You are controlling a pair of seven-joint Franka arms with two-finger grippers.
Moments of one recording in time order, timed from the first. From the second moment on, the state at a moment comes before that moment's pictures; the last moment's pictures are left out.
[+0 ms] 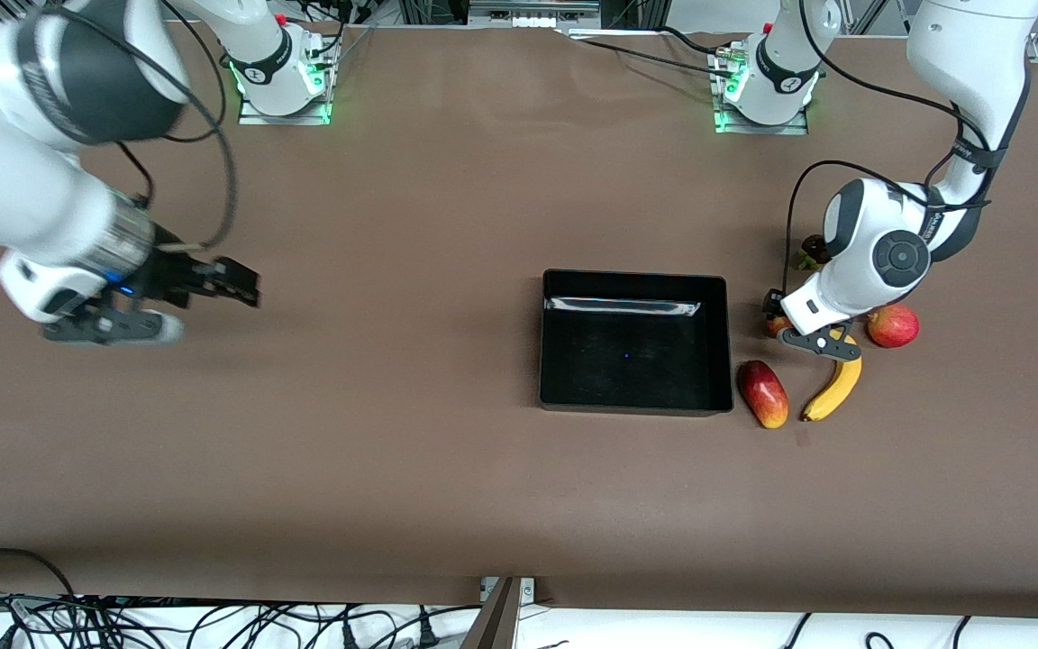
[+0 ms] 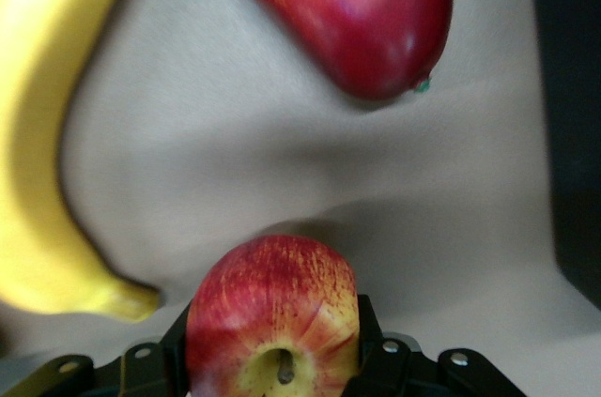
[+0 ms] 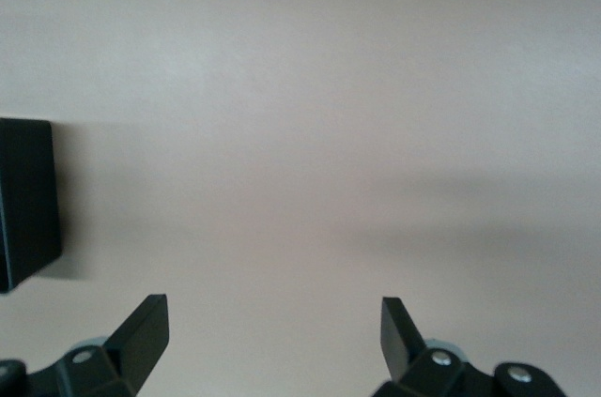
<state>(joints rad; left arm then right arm) 0.08 0.35 -0.14 -2.16 0.10 2.37 0.12 0.48 0.23 -0.35 -1.47 0.19 1.68 0.12</state>
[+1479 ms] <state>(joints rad) -0.03 0.60 -0.36 -1.84 0.04 2.24 -0.25 0.13 0.05 -0.05 -1.63 0.00 1.67 -0.01</state>
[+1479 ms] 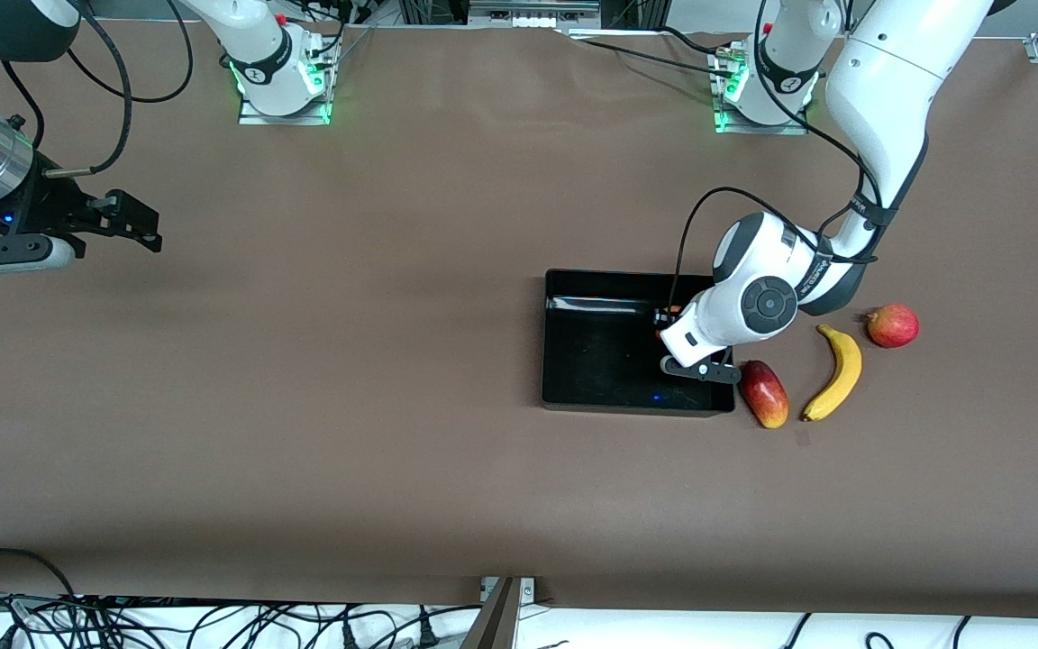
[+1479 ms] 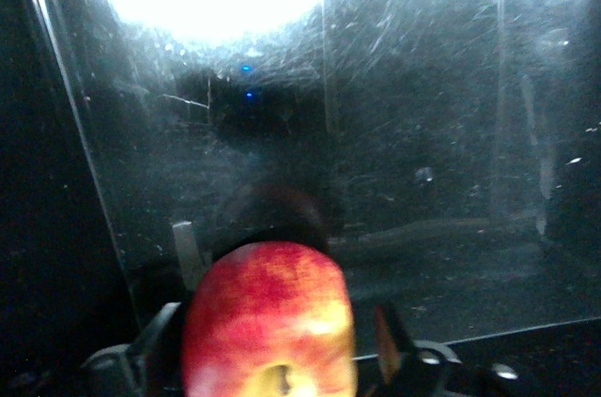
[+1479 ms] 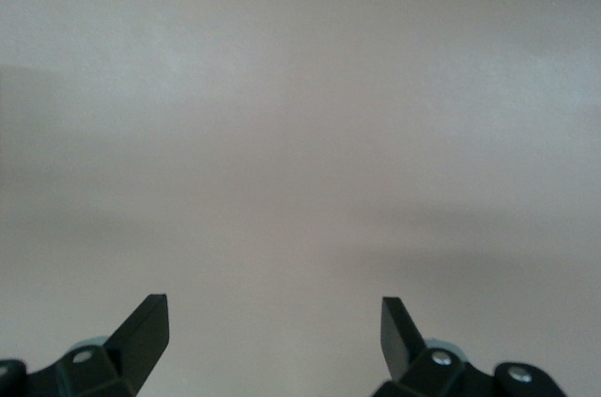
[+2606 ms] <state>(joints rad) 0.24 0.69 -0.30 -1.59 0.36 2.09 0.38 0.12 0.05 -0.05 -1.63 -0.01 1.66 0.00</state>
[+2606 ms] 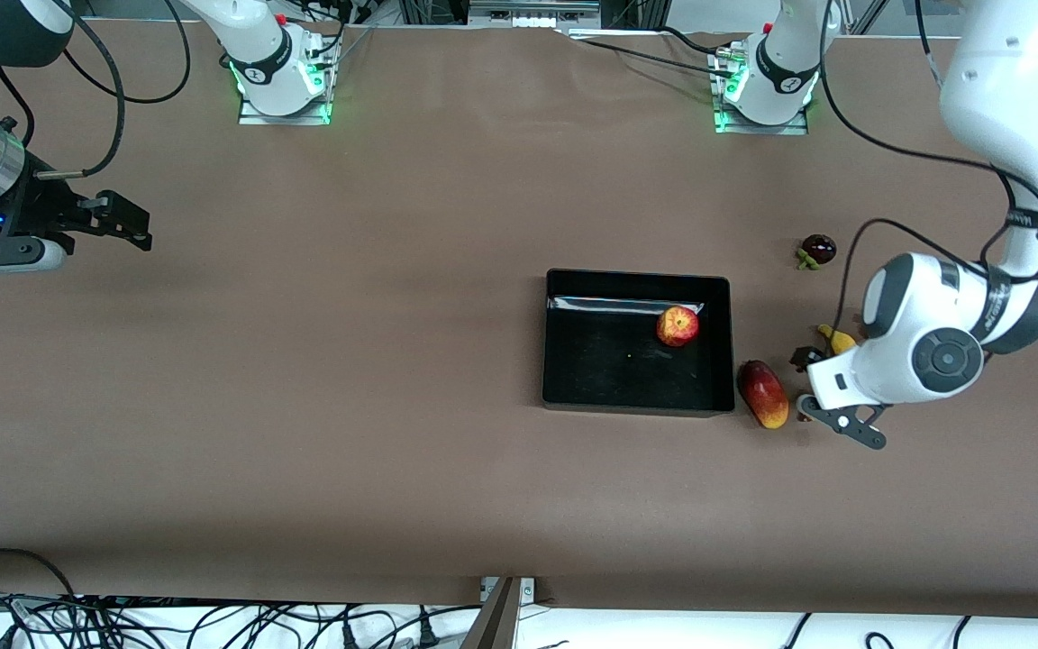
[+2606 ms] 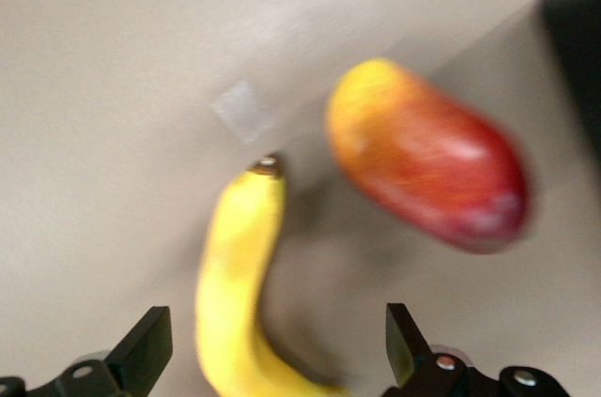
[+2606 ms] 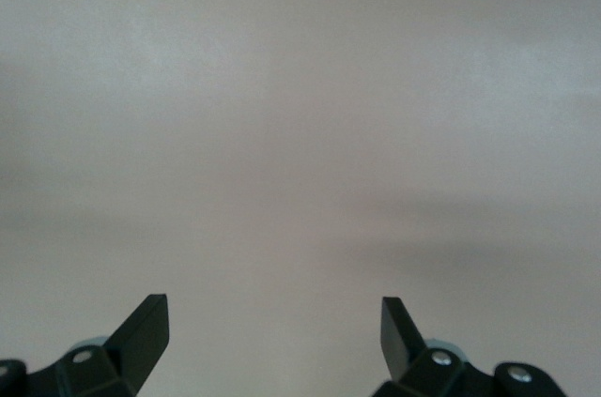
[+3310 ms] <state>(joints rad) 0.32 0.71 -0.30 -1.72 0.40 2.26 0.46 0.12 0.05 -0.05 -1.63 -0.01 1.66 0.00</state>
